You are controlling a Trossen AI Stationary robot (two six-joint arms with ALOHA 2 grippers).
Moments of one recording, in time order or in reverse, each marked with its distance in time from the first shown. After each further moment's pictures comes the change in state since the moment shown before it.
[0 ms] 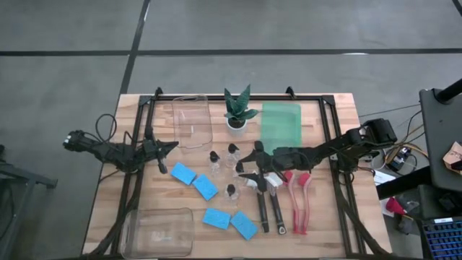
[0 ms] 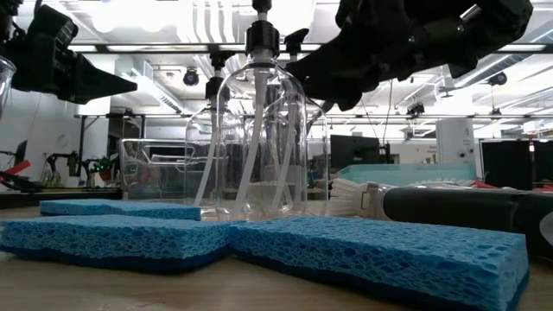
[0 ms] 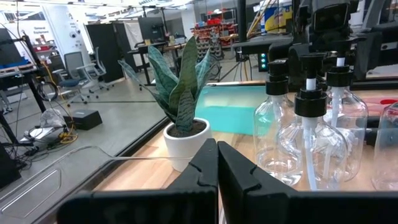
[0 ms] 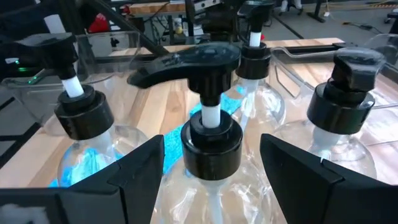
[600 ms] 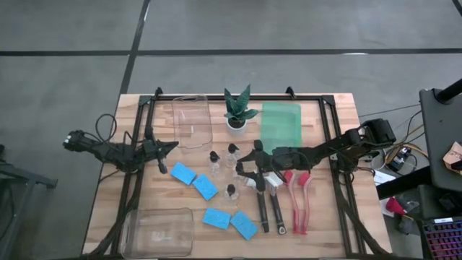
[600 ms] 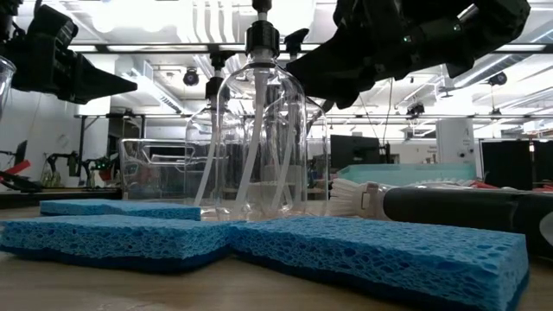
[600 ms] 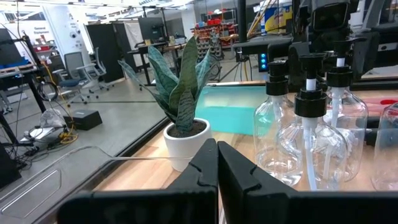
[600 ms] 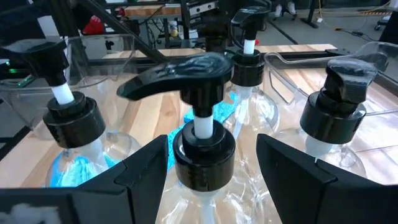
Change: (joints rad) left arm 0.000 0.000 0.000 0.000 0.000 0.000; right arm 0.000 0.011 0.011 0.011 0.020 -0.022
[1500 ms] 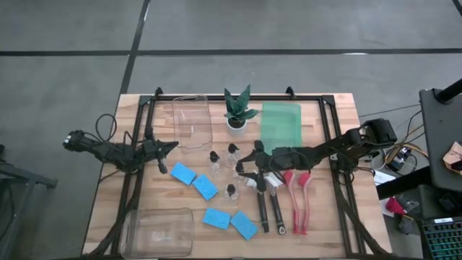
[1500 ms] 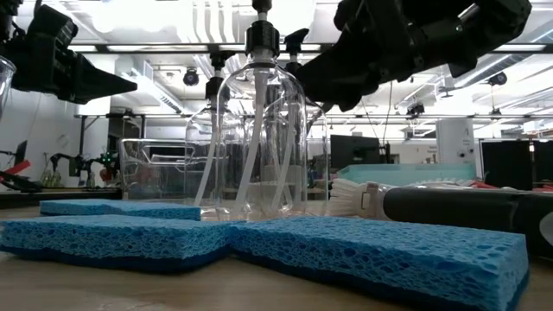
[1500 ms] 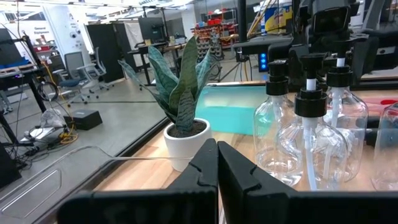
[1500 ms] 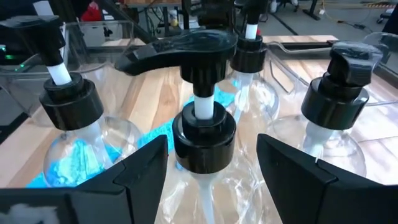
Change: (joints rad) left arm 0.000 0.000 0.000 0.000 0.000 0.000; right arm 0.000 -0.013 -0.002 -0.052 -0.003 -0.009
